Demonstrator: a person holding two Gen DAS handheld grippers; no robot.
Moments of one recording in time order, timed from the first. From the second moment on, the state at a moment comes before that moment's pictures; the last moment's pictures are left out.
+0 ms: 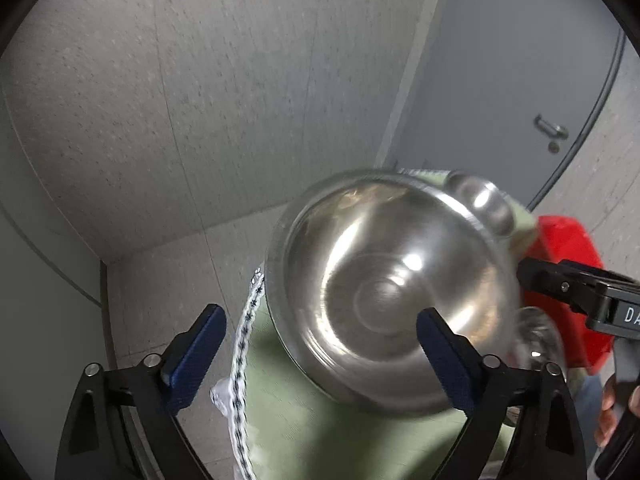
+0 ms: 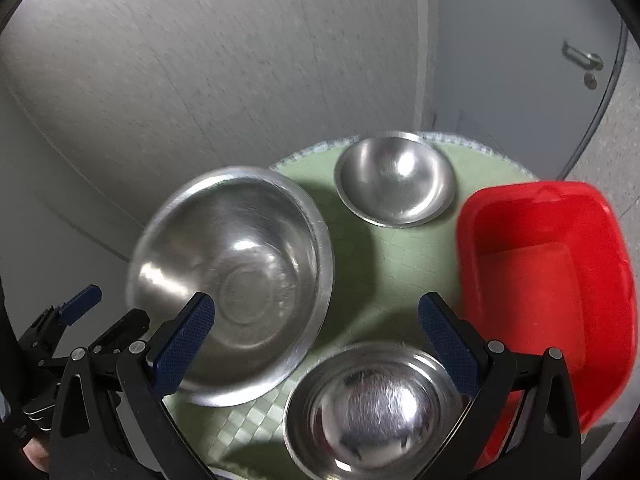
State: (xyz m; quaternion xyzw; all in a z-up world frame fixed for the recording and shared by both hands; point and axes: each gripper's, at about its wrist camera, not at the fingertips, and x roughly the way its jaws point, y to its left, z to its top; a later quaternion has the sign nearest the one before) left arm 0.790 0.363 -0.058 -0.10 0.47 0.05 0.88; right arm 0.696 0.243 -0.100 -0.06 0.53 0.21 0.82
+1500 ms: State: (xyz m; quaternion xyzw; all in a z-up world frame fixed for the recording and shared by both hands) left arm 1.026 0.172 -0.026 0.03 0.44 -0.16 0.88; right arm 0.726 -0.031 -0.064 0.07 0.50 0.11 0.86
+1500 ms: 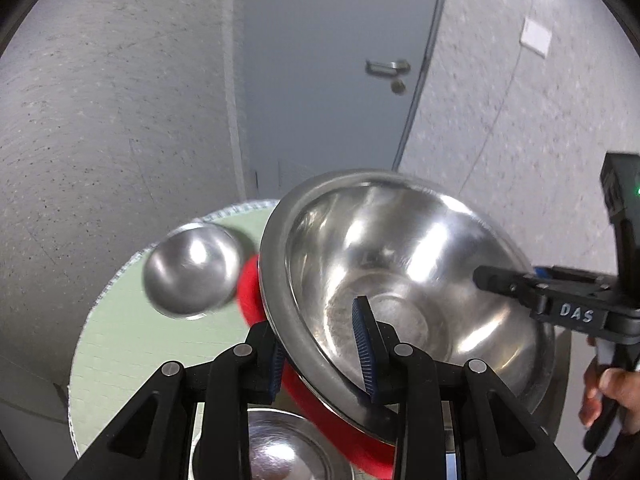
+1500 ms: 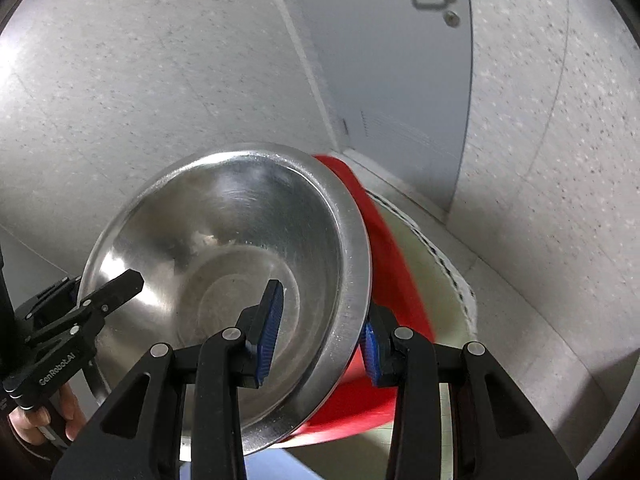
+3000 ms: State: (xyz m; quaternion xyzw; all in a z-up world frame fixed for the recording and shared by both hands) left arm 0.883 0.150 -0.027 0.03 0.43 -0.13 0.89; right arm 0.620 -0.064 -0.053 0.06 0.46 0.13 0.88
